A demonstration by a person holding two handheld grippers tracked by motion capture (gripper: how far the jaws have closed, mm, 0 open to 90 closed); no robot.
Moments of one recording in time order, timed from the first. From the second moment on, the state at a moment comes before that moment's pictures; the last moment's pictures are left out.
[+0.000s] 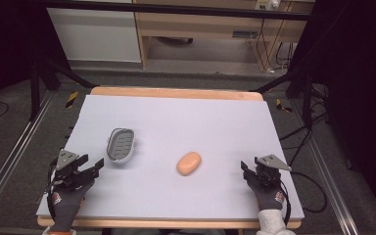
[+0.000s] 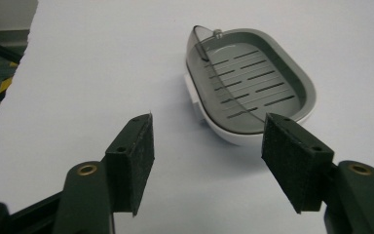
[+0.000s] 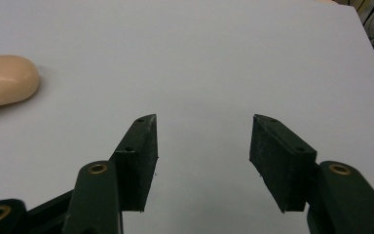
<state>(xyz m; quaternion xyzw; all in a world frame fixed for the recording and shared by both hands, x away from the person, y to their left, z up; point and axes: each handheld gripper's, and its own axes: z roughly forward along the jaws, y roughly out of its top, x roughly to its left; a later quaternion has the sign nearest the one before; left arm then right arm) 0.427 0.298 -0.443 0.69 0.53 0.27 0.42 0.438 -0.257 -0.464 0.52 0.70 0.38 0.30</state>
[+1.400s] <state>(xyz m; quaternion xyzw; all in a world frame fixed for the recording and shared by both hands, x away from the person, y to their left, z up) 0.425 0.240 -0.420 0.74 0.46 0.22 0.43 0.440 -0.263 -0.464 0.54 0.70 0.36 0.30</state>
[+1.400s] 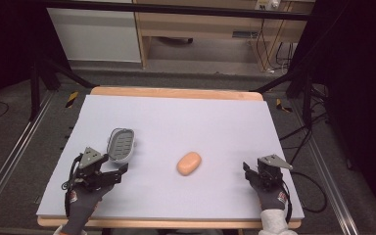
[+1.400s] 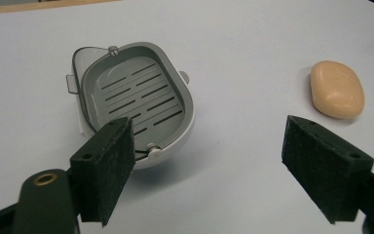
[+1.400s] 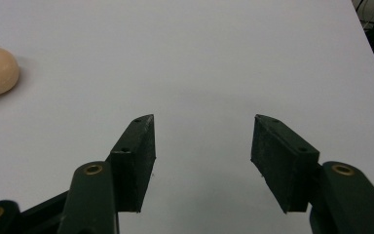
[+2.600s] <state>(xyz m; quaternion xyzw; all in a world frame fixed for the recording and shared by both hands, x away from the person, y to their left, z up) 0.458 0.151 -0.401 0.78 0.41 0.21 0.42 0.441 -0.261 -0.465 0.54 0.70 0.36 0.29</state>
